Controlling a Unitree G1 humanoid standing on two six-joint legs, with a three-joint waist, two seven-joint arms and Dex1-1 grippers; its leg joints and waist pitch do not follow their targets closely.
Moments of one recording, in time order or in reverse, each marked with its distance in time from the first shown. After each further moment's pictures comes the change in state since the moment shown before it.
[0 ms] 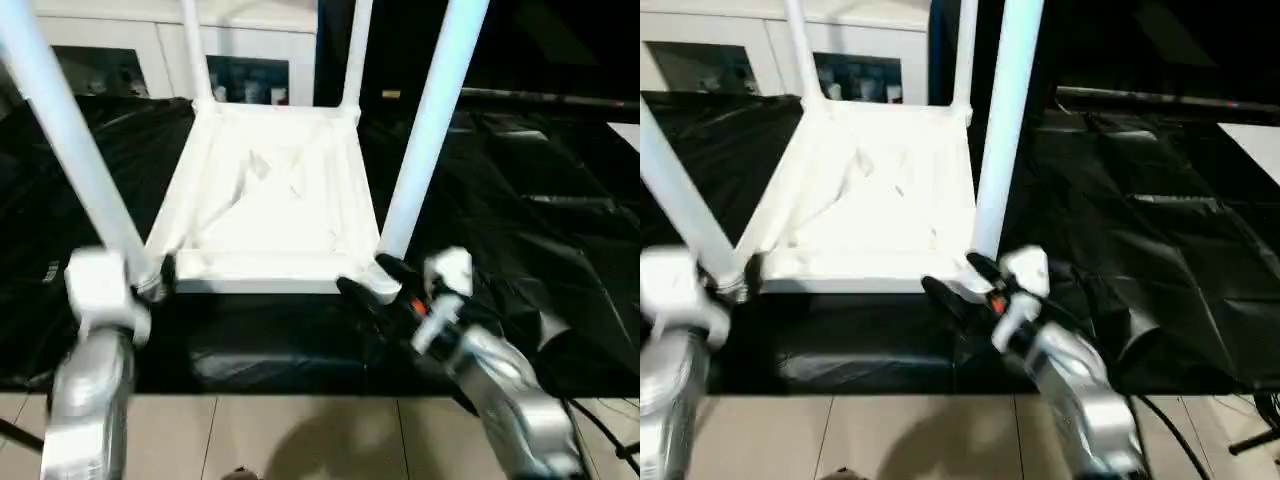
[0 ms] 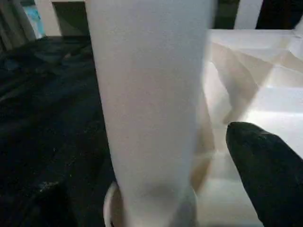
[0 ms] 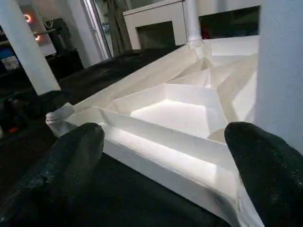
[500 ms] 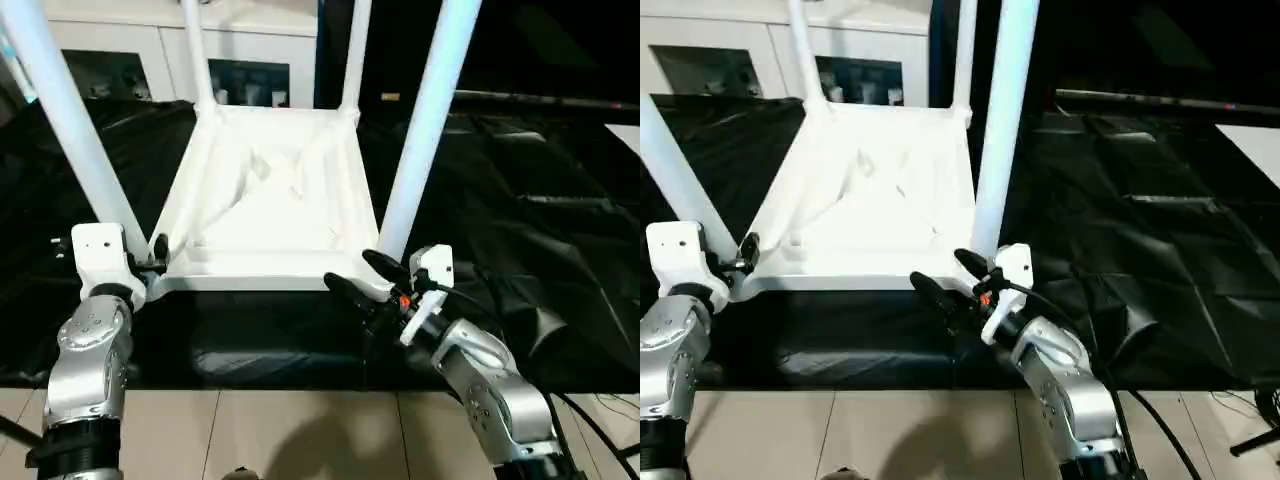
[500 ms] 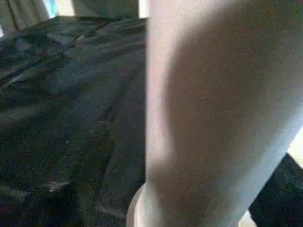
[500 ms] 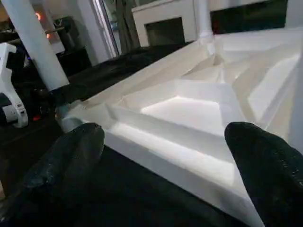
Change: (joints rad) left arm -0.129 0.014 0.029 0.193 -0.010 0.014 0.051; right arm -0.030 0.015 0.018 0.072 -0.003 -0.022 0.020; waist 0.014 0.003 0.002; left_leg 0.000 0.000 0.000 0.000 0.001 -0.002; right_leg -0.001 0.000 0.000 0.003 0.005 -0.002
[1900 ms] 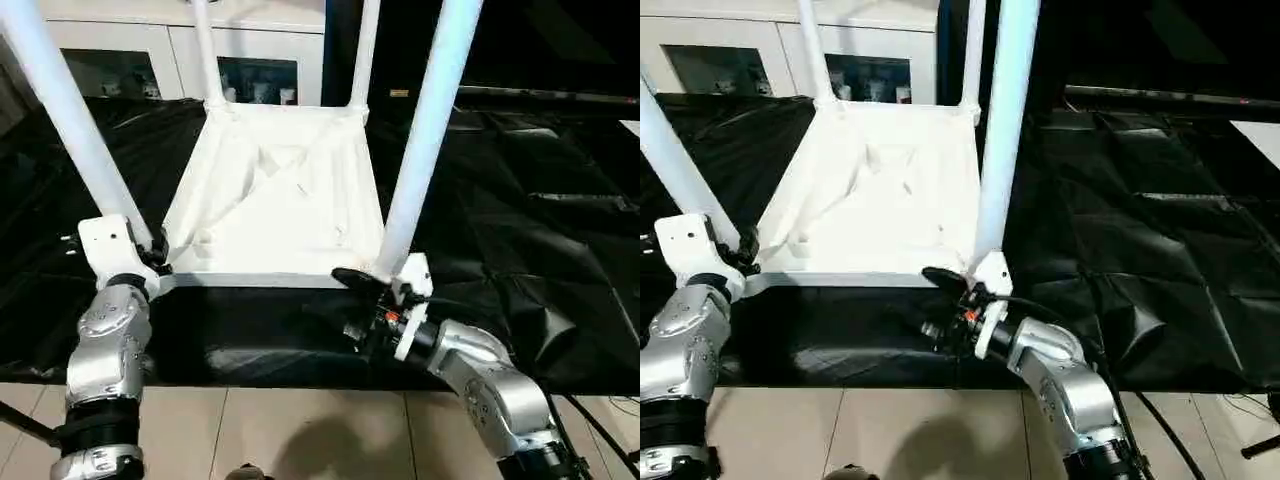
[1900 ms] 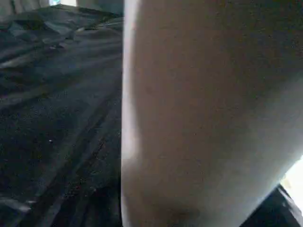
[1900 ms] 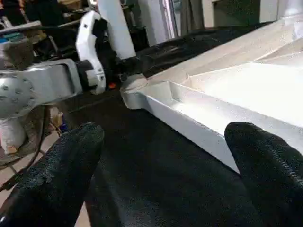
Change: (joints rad) left arm -0.087 -0.054 0.025 0.087 -0.068 -0.008 0.027; right arm -0.048 -0.053 0.076 0.050 0.002 0.009 0.166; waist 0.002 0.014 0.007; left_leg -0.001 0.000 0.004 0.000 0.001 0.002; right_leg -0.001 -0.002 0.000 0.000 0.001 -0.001
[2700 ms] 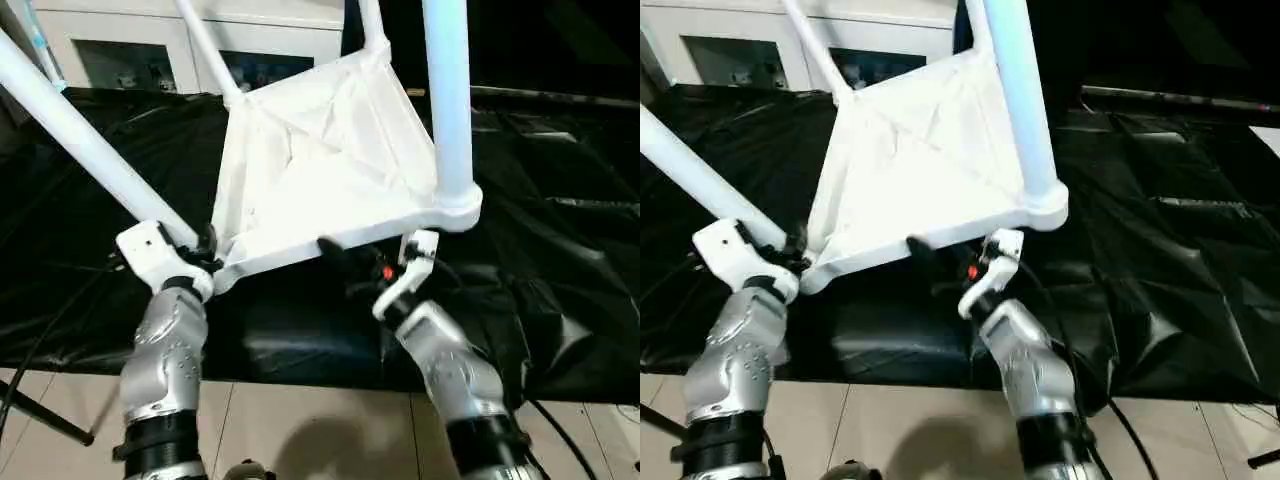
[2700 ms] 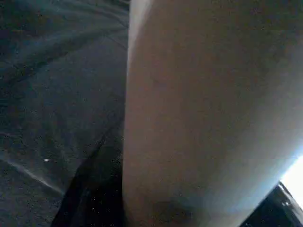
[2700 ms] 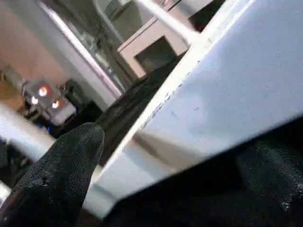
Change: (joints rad) left arm 0.029 -0.271 -0.007 -0.203 -0.141 0.091 0.089; right arm -0.163 0.291 -0.250 0.276 0.162 -0.022 -0.276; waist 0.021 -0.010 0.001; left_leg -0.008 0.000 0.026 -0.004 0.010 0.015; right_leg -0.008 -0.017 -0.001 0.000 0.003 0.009
